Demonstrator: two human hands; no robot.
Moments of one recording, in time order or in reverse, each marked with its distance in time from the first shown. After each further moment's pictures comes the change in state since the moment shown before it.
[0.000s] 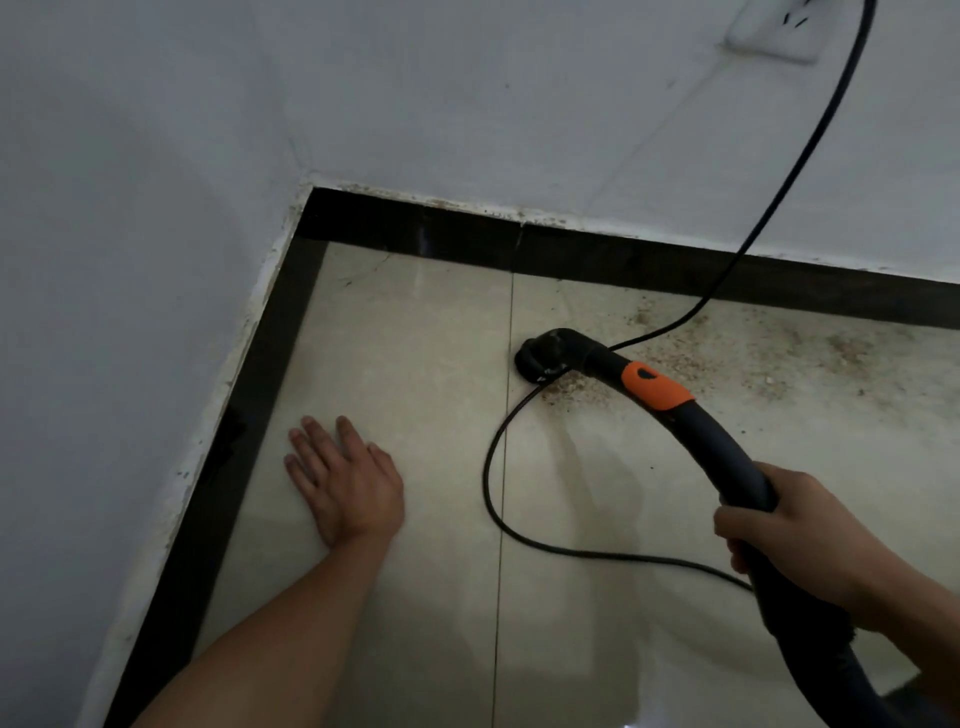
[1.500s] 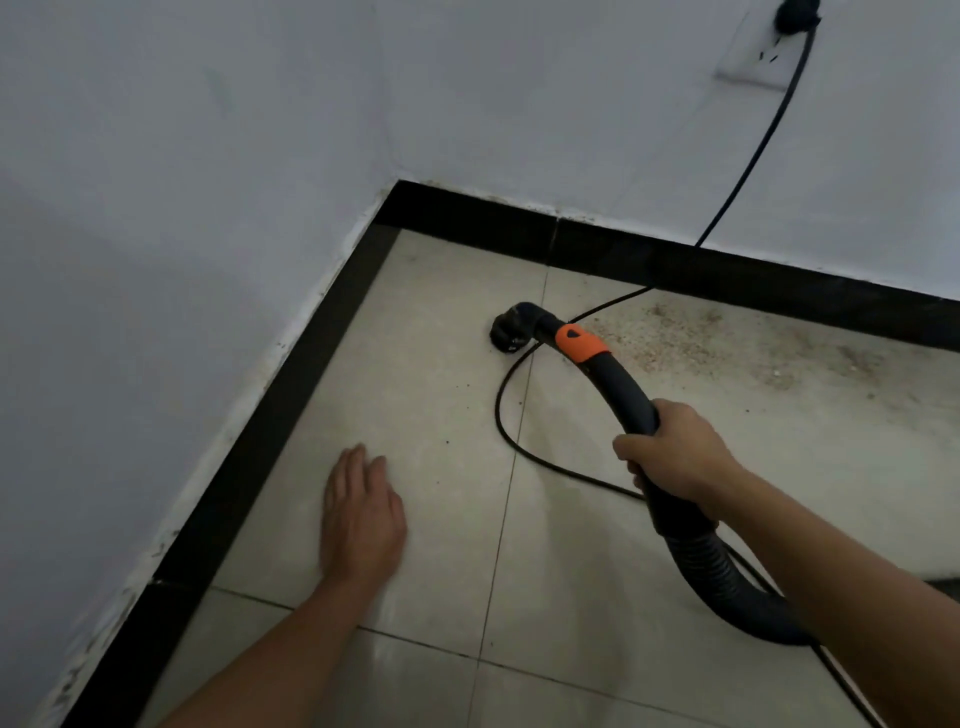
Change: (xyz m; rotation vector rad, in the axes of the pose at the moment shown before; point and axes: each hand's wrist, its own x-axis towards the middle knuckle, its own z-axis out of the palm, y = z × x) left_hand -0.136 -0.080 -0.022 -0.066 0.009 0.222; right_hand -0.026 -0.011 0.067 -0.050 0.058 -0.223
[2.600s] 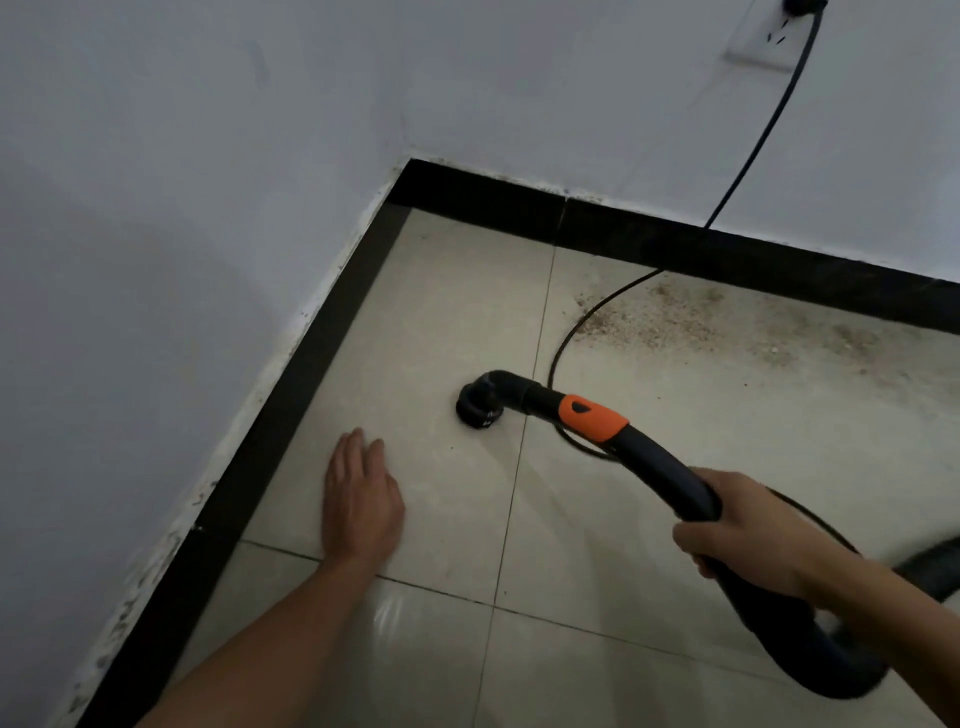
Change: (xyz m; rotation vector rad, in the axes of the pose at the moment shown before) left_hand -0.021 -0.020 -0.010 -0.049 0.019 -0.031; right_hand -0.084 0.057 -0.012 -0.053 -0.304 -0.088
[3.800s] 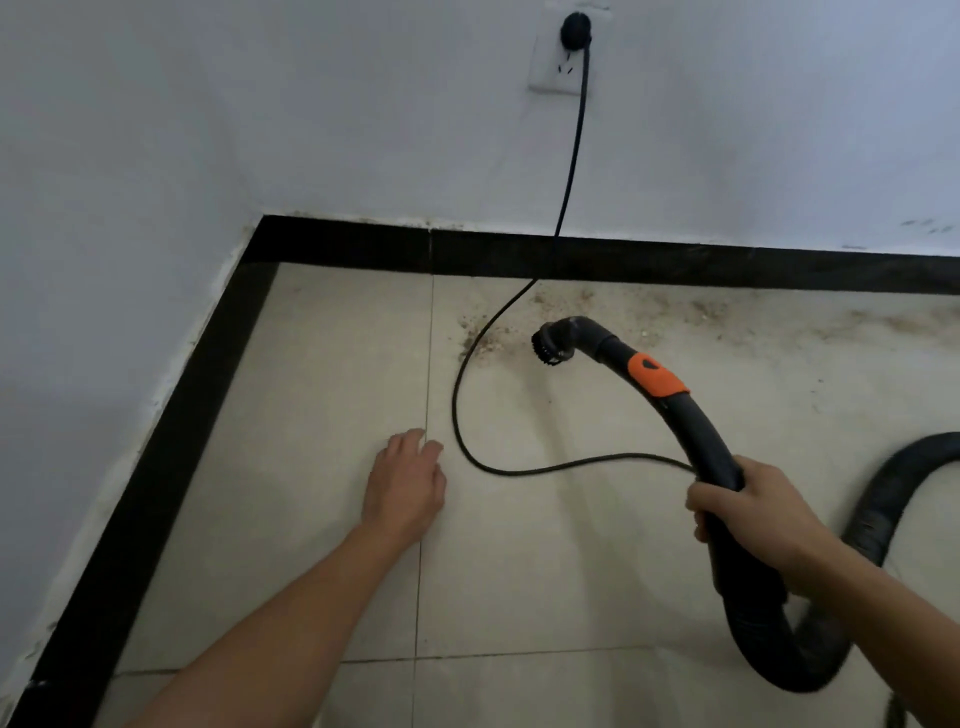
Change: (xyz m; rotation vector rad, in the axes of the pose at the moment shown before) left_hand 0.046 0.145 0.021 -0.022 -0.207 0.494; right_hand -0.033 0.091 -0.038 0.451 0.509 0.217
